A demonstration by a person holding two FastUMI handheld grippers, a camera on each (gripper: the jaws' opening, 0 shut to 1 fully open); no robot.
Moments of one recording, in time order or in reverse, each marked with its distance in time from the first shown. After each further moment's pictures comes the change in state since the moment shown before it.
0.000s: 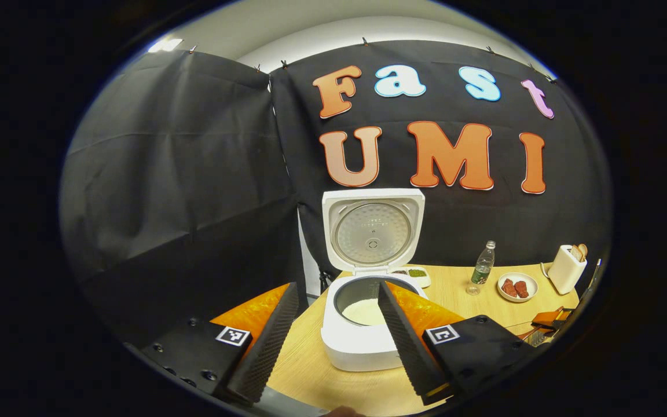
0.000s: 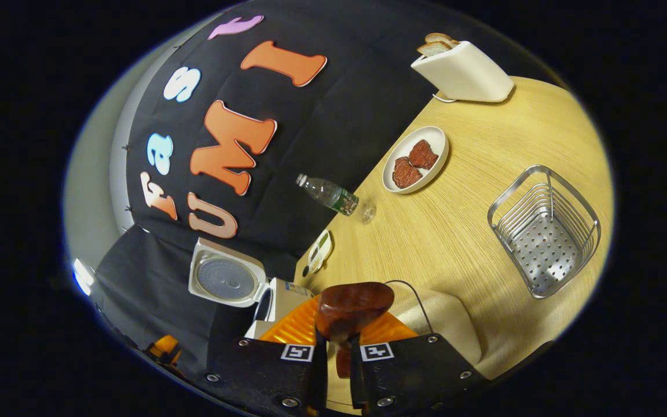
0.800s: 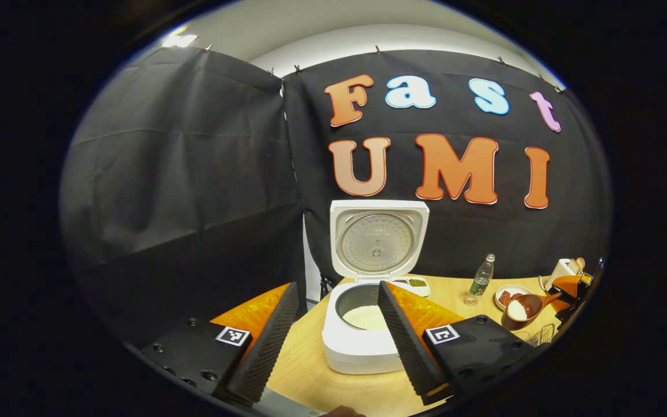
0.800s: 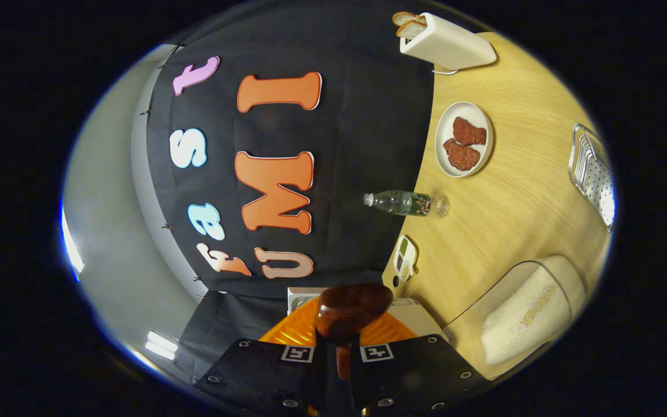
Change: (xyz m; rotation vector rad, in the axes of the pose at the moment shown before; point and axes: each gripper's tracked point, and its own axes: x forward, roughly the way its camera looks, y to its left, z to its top) left arm -0.013 0.025 0.009 -0.069 -0.045 0.048; right arm 0.008 0.130 0.036 0.359 -0.020 0.281
